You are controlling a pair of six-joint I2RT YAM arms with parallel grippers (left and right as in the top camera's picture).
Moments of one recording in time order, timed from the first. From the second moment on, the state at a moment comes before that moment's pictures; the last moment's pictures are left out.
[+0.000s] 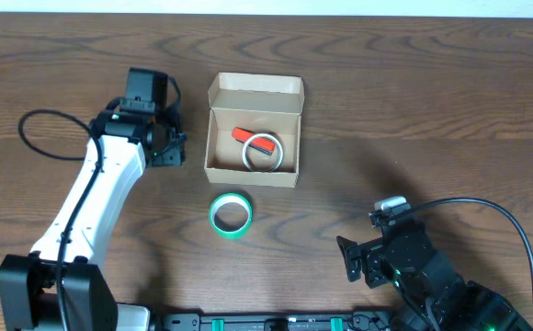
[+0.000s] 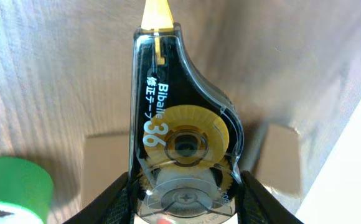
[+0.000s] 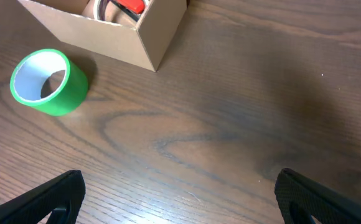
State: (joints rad) left arm -0.15 1.57 1.22 -0.71 0.09 -1.69; right arm 0.77 0.52 0.69 -0.99 0.24 0.41
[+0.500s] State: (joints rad) left arm -0.35 1.58 1.39 -0.78 0.03 -1.62; right arm 0.77 0.52 0.69 -0.99 0.24 0.41
